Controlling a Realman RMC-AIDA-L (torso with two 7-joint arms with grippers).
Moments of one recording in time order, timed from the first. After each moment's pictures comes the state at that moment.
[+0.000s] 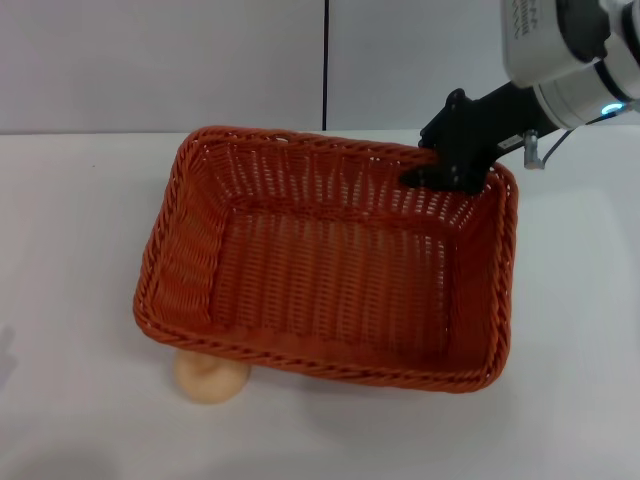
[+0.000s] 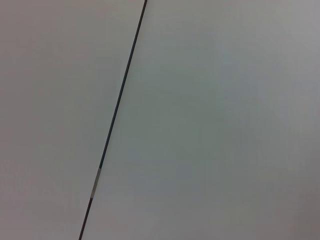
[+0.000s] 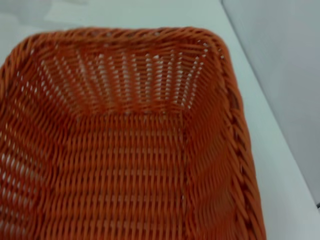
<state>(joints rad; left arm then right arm) 0.15 -2.06 -2.52 -0.21 1.11 -1.75 2.44 0.97 2.02 -1.01 -0.67 -2.40 -1.35 1.48</state>
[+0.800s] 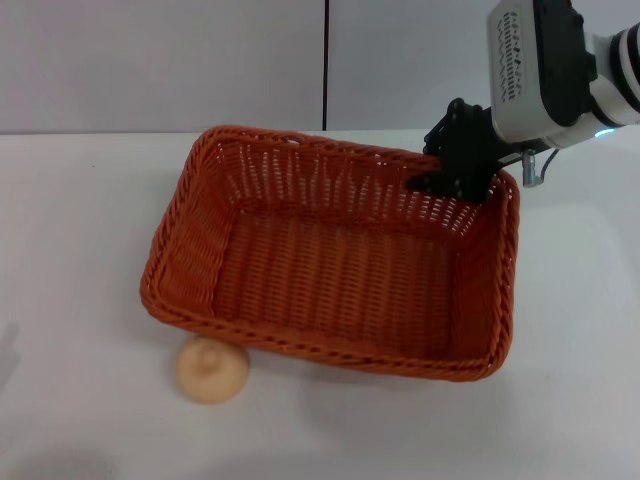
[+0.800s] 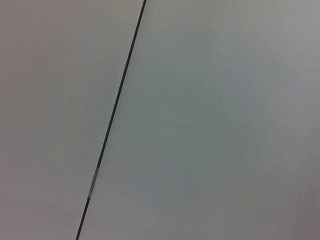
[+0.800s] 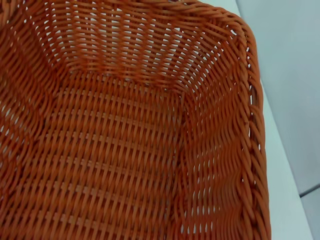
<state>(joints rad) 0.14 -2.06 -2.52 -0.19 1.11 -1.75 2.44 0.87 2.06 -1.13 -0.79 -2.39 -1.24 1.40</state>
